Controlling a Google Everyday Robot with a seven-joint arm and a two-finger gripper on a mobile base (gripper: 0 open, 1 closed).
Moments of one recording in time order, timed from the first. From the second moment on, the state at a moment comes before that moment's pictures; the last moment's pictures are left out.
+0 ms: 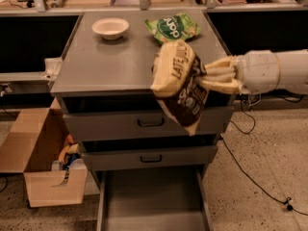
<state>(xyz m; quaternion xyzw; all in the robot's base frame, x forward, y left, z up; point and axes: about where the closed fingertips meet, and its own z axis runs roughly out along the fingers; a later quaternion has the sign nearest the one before) 0.519 -0.138 0.928 -0.63 0.42 0.30 0.58</state>
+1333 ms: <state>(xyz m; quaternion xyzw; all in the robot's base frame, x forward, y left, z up) 0.559 -0.126 0.994 -0.60 0.41 0.29 0.63</state>
